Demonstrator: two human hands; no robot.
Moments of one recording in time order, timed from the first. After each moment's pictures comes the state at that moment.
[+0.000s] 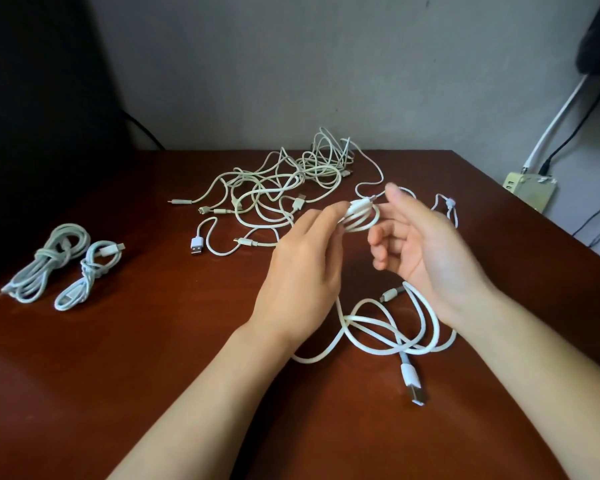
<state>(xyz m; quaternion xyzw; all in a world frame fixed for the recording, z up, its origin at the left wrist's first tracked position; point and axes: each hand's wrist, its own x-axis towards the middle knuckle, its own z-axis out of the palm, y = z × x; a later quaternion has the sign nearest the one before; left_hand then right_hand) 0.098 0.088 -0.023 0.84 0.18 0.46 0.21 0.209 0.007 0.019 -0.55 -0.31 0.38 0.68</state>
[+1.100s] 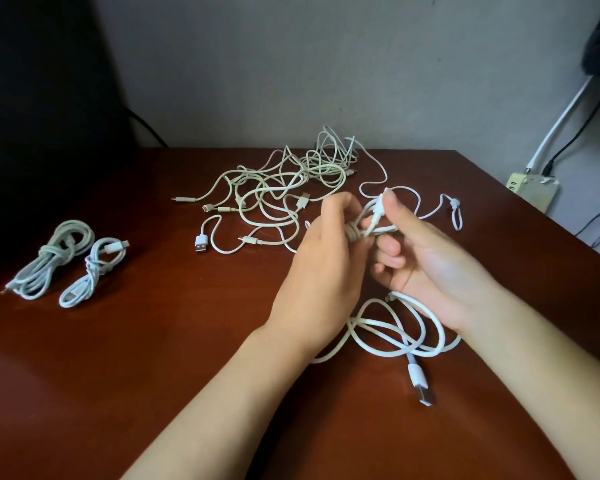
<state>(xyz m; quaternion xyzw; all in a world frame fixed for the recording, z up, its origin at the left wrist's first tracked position) 0.097 0.075 -0.016 0.83 0.14 0.42 0.32 0.203 0.008 0.016 -0.51 -0.27 0.46 0.68</state>
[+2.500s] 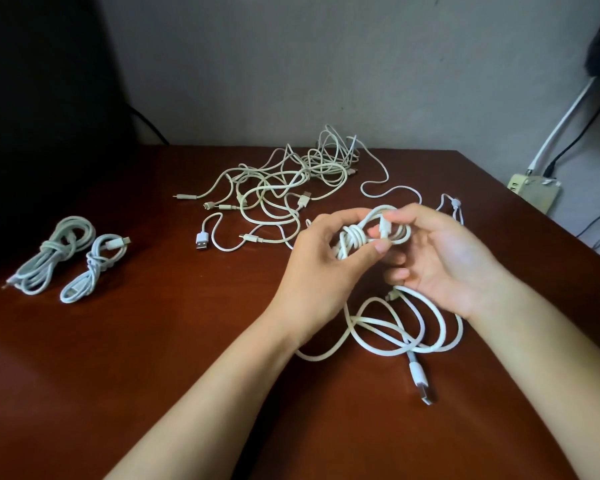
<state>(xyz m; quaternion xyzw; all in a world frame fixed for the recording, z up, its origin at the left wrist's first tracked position) 0.101 0.078 -0.014 0.70 0.17 0.38 0.58 0.220 0.005 0.020 -0.58 -0.27 0.48 0.60</state>
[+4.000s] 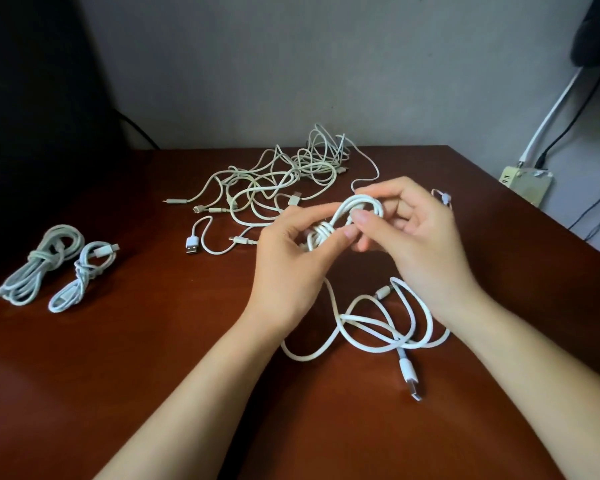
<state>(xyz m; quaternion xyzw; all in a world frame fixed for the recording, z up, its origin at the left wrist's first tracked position) 0.094 0.083 -0.011 0.71 0.20 0.46 0.50 0.212 0.007 0.005 -0.55 -0.49 0.17 0.66</state>
